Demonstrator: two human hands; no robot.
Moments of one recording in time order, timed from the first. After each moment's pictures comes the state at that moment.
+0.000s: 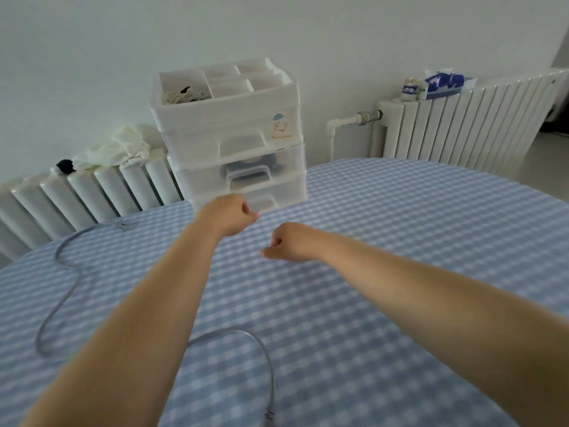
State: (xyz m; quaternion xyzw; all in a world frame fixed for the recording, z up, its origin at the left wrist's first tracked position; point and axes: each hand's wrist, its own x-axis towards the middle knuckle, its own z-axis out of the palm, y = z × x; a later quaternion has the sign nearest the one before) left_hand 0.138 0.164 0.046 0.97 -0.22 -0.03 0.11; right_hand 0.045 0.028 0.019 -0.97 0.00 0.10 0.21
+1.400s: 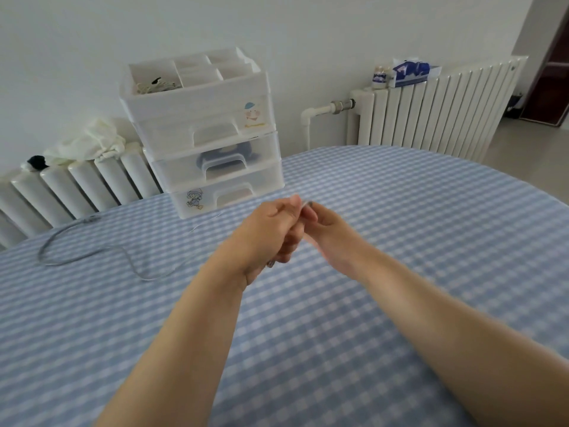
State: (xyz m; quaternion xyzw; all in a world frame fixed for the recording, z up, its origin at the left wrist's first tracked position) left_hand -0.040 0.127 0.068 0.70 -0.31 -0.25 0.59; right_hand -0.062 -0.011 0.005 -0.68 -0.03 -0.10 0.73
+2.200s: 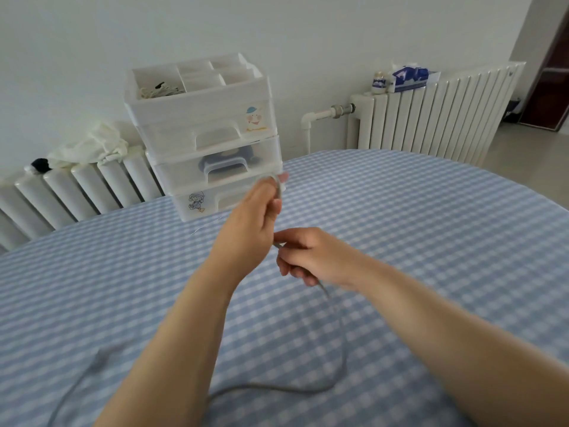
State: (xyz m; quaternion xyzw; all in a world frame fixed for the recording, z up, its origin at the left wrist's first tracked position) left_hand -0.010 0.139 0.047 0.80 -0.43 0.12 0.41; right_hand -0.093 0.015 0.033 -0.79 0.00 0.05 0.61
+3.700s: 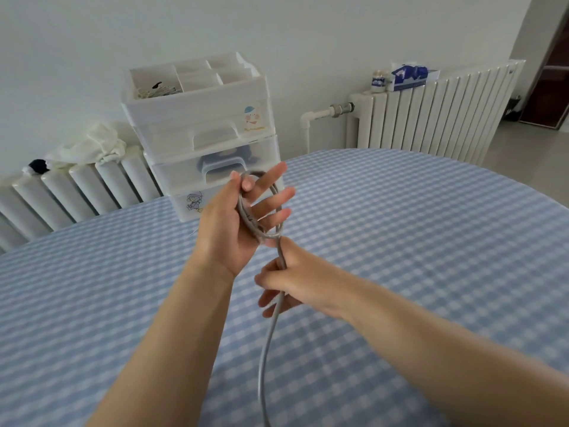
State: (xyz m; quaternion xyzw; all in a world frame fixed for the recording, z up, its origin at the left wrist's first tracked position) left_hand -0.029 0.141 0.080 0.46 -0.21 -0.24 0.83; right_hand -0.105 0.047 0.035 -0.74 0.04 0.10 0.66
